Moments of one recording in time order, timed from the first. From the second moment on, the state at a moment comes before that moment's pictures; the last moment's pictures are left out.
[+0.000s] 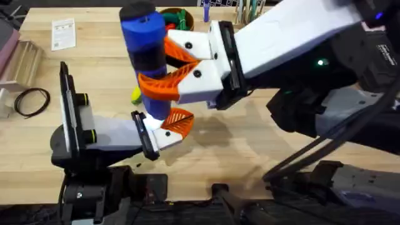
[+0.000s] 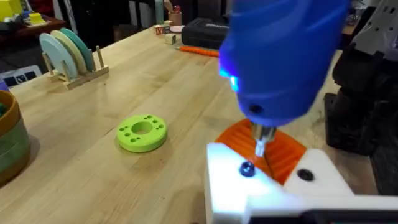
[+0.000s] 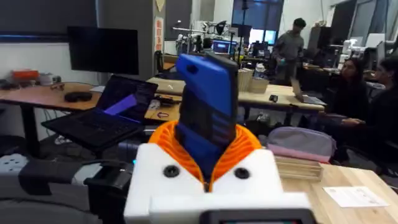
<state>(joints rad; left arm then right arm) 0.08 0.01 0.01 -0.14 1.23 0.08 0.78 1.34 0.68 1.14 -0.87 0.25</state>
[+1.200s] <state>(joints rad) 0.08 0.01 0.01 -0.14 1.23 0.08 0.79 1.38 0.68 1.14 -0.86 0.24</state>
